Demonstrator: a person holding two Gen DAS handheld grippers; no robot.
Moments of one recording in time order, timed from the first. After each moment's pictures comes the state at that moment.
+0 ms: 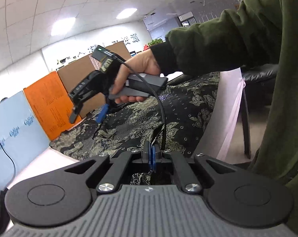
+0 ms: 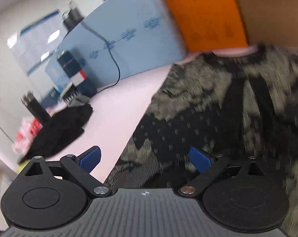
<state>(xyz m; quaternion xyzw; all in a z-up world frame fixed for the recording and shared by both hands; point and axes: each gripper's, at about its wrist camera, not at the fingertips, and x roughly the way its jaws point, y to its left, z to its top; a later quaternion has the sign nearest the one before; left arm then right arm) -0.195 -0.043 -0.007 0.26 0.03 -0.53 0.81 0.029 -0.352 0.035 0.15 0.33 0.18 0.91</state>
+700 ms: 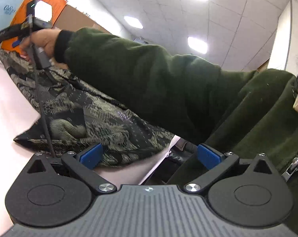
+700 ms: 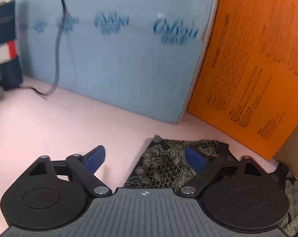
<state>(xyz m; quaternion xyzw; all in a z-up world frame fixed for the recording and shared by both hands) -0.071 -0.002 -0.024 -0.13 0.22 -0.70 0.67 0.274 -0.261 0.001 -0.09 0.34 0.05 0.94</state>
